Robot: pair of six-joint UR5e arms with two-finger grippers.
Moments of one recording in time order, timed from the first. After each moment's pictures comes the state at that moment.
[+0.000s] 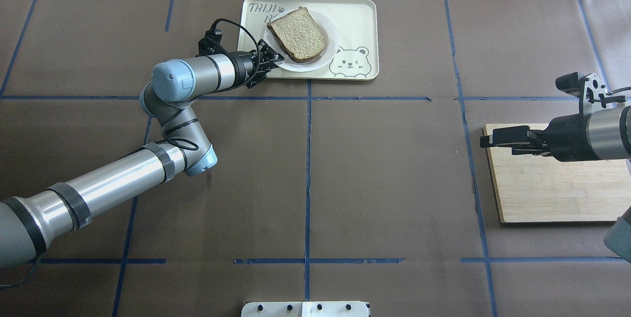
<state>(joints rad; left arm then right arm) -0.67 -2.44 -0.67 -3.18 -1.64 -2.06 0.81 -1.71 1.98 -0.67 2.11 1.31</state>
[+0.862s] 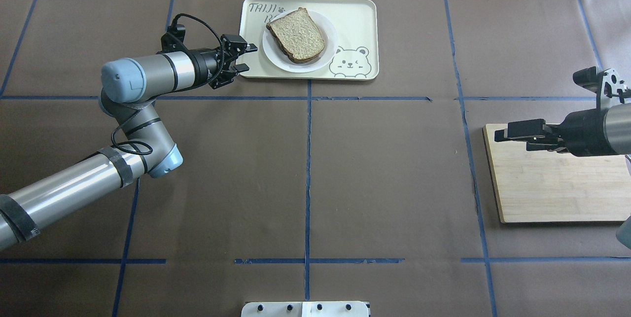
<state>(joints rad) -0.74 -2.25 -0.94 -3.14 -1.73 -2.03 0.88 -1.73 1.98 -0.70 2.12 1.31</state>
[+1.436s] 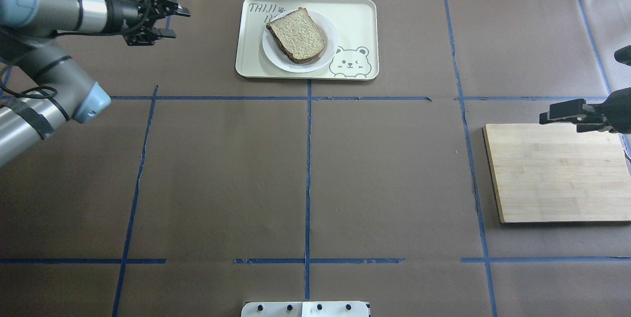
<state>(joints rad) -1.04 -2.10 -1.18 -2.86 -2.14 -1.73 1.07 -1.75 1.98 -0.99 2.20 0.98</state>
